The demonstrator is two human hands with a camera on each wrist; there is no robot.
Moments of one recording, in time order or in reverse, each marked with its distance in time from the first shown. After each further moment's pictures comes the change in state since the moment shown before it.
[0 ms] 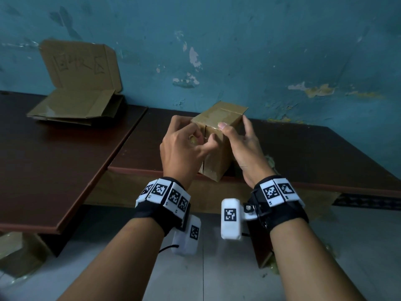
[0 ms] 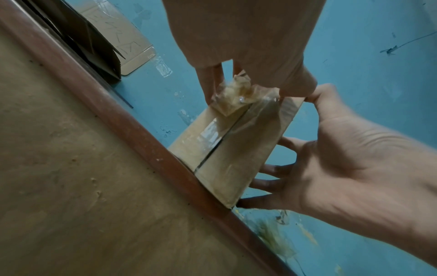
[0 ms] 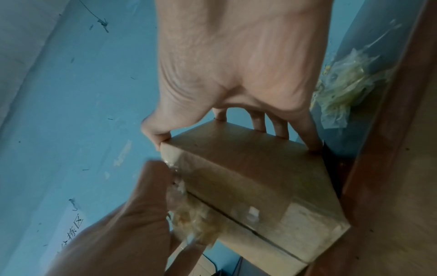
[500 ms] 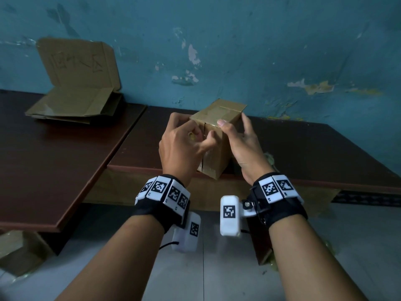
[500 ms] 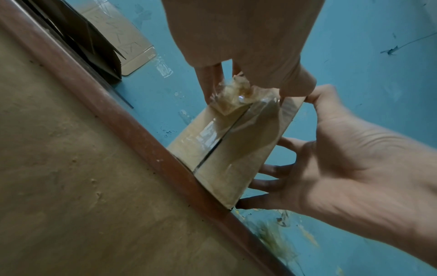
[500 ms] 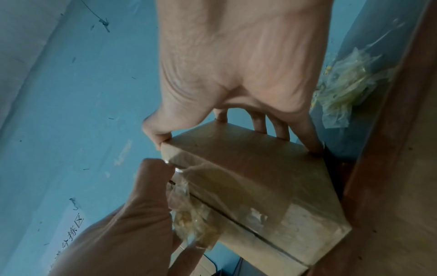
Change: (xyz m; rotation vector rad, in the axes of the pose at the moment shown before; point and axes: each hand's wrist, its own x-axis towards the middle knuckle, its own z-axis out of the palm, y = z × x) left_hand 0.002 -0.001 0.000 0.013 -0.009 0.000; right_hand 0.004 0.003 0.003 -0.018 0.023 0.011
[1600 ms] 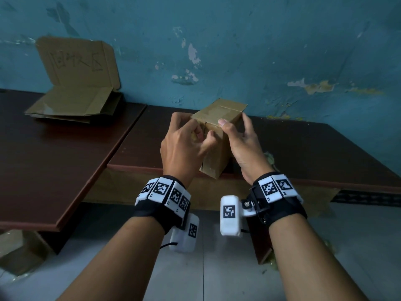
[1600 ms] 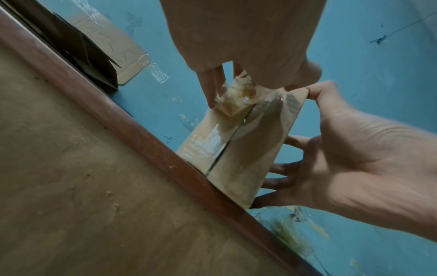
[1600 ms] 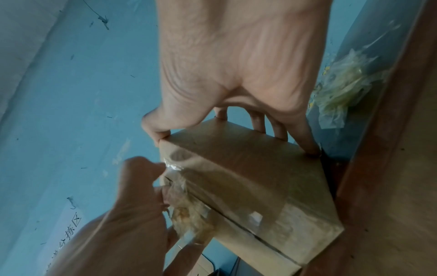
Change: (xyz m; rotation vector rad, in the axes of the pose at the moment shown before) left_hand -0.003 0.000 0.001 0.048 -0.041 0.008; right_hand 0.001 0.003 -0.001 -0.004 0.008 -0.026
